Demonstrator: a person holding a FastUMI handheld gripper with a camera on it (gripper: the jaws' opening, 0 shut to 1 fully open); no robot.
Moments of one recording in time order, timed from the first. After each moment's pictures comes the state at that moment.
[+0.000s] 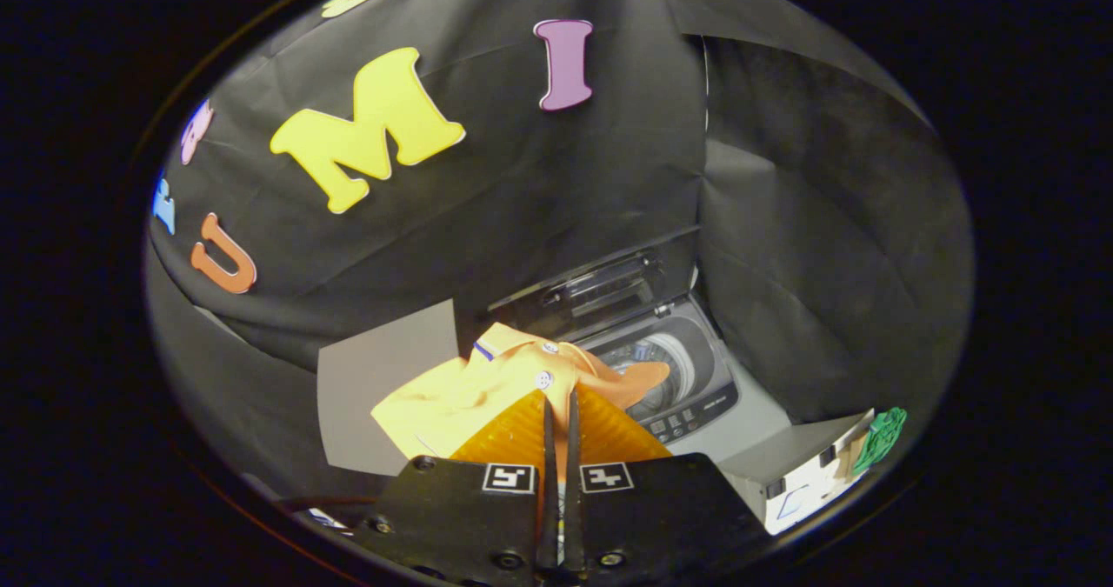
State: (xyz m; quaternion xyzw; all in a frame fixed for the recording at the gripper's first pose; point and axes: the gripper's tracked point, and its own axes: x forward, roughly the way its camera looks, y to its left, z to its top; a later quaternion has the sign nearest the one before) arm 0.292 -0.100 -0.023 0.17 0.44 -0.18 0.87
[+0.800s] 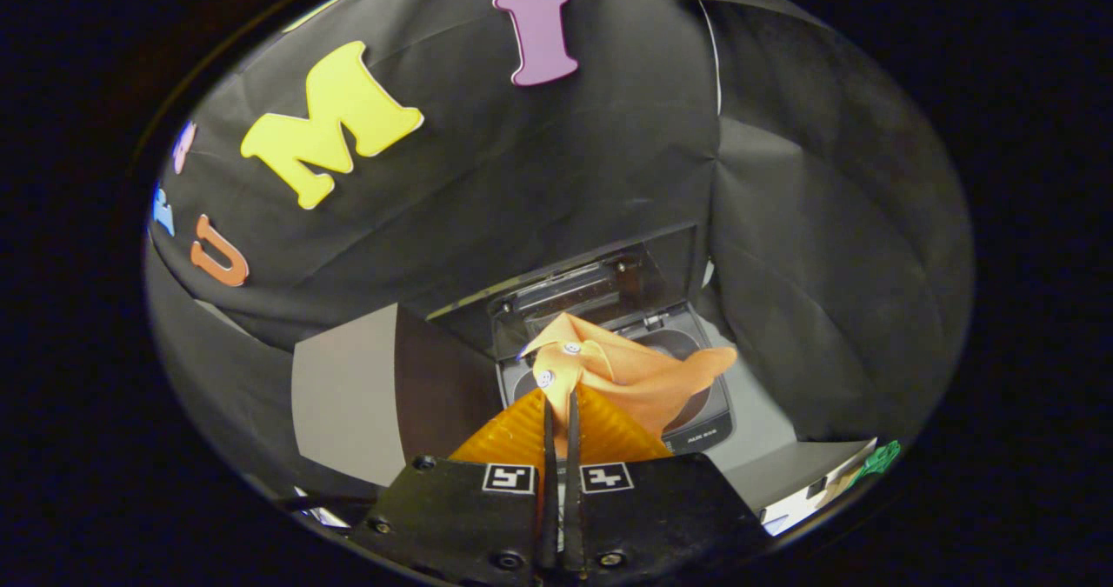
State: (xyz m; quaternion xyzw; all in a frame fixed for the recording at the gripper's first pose) arm 0.322 -0.180 -0.103 0.18 0.47 -0.12 0.86
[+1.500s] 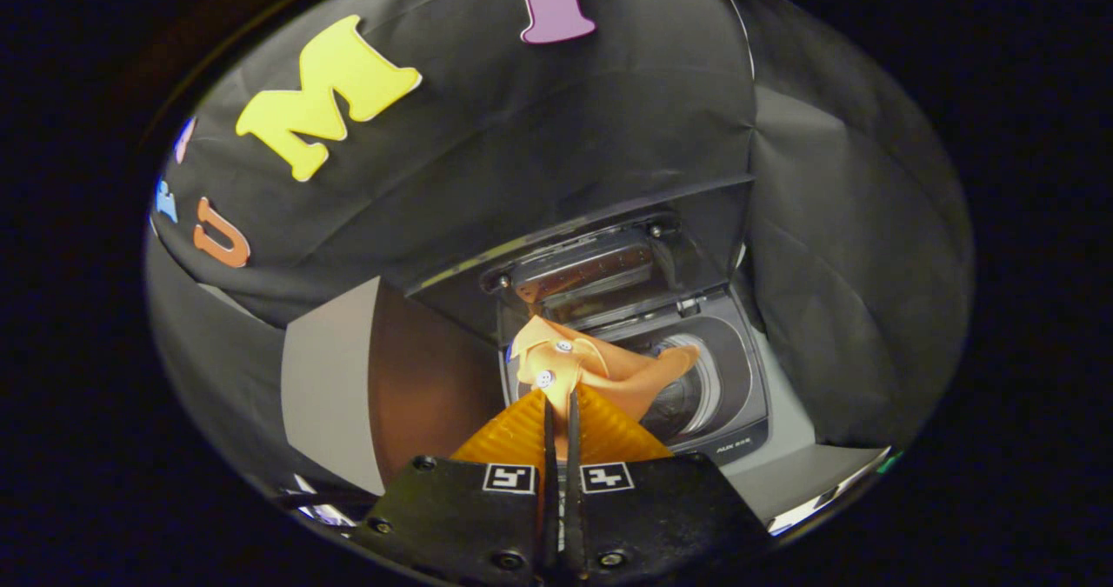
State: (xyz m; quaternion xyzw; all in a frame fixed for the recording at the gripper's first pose) arm 0.348 -0.178 -0.180 0.18 0.49 -0.09 0.85
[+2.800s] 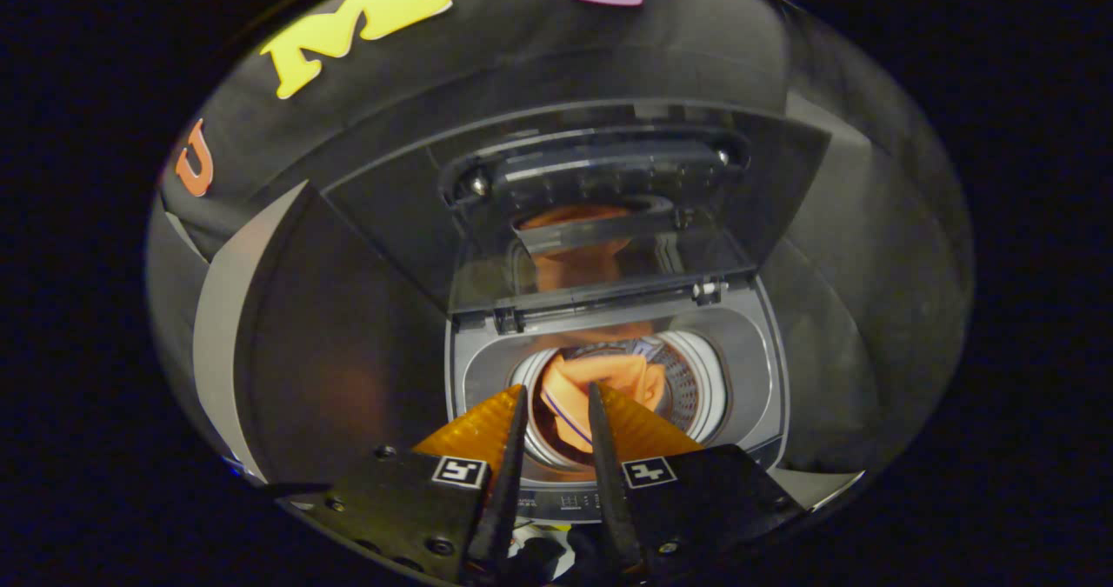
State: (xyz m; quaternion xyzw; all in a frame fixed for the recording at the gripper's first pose) arm 0.367 -0.157 -0.275 0.07 0.50 -0.10 0.86
